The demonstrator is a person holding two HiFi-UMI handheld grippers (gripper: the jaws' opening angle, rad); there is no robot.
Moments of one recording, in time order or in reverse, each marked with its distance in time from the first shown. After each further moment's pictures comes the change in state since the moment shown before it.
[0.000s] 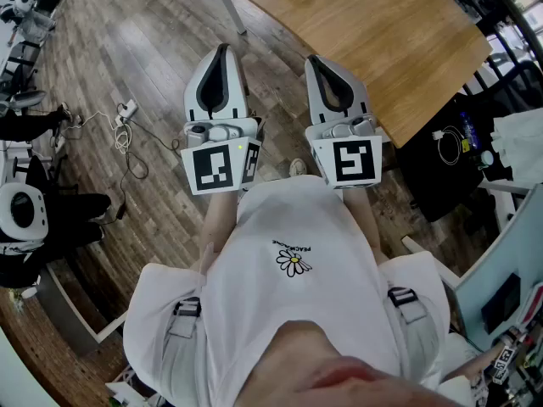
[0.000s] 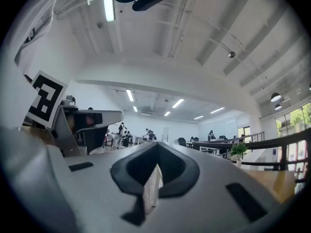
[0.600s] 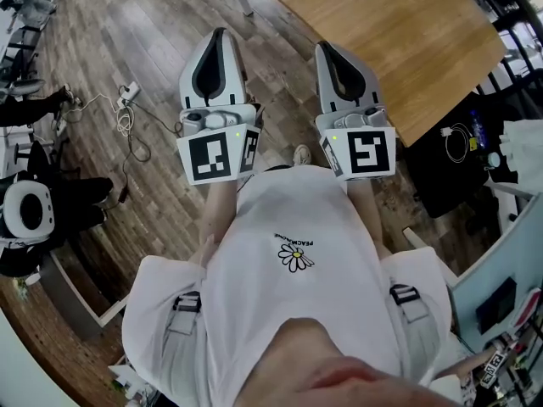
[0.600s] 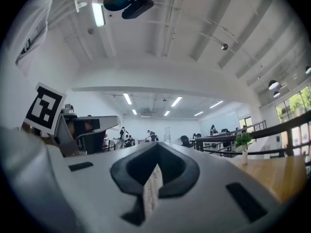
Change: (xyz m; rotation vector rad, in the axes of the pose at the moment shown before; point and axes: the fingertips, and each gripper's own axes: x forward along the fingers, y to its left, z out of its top) left arm 0.021 0.020 -0.016 0.004 0.030 0.018; right arm 0.021 -0.017 -0.017 0.055 0.000 -0.011
